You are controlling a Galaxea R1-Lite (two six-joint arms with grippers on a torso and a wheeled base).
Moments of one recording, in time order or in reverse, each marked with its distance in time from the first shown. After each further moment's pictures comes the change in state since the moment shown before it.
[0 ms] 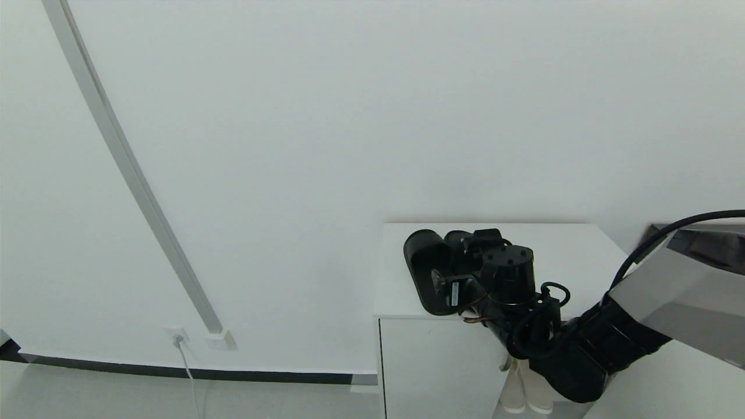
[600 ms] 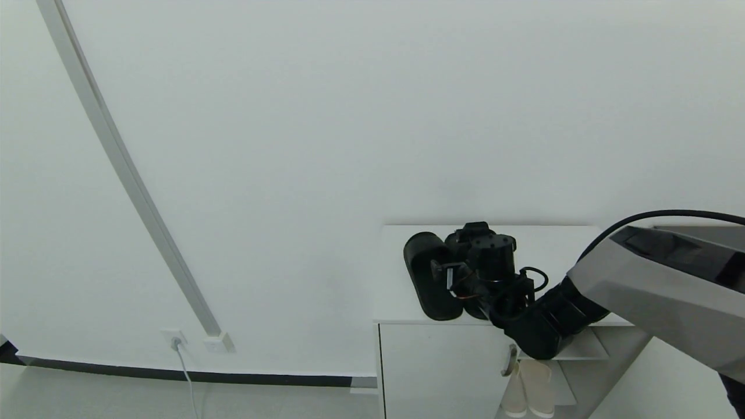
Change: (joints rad) left arm 0.000 0.000 0.000 0.000 0.000 -0.003; right arm -0.099 0.166 -0.255 0.086 0.066 -0.032
